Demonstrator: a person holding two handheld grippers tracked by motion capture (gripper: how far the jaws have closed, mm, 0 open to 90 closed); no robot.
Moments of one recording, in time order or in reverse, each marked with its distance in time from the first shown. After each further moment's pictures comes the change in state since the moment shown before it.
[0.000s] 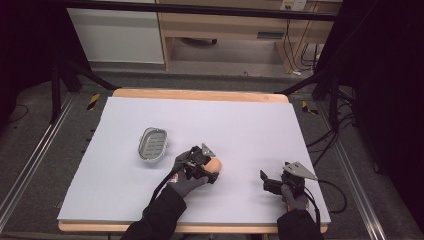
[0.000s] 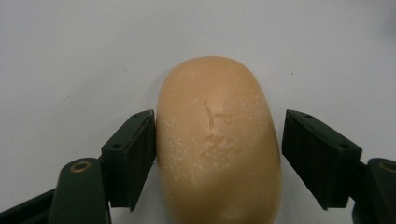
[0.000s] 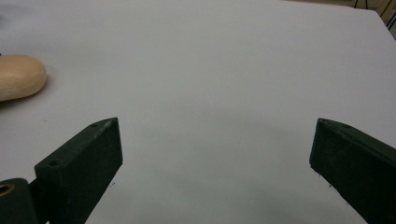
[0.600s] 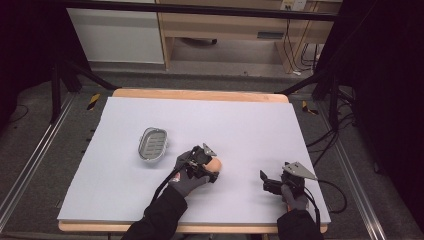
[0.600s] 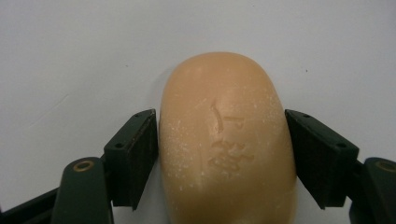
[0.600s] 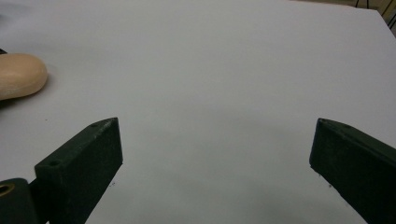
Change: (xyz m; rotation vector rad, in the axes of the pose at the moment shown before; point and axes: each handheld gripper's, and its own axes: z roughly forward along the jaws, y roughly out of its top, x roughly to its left) left arm 0.001 0.001 0.008 0.025 0.012 -0.007; right arm 0.001 0.000 0.000 0.004 0.005 0.002
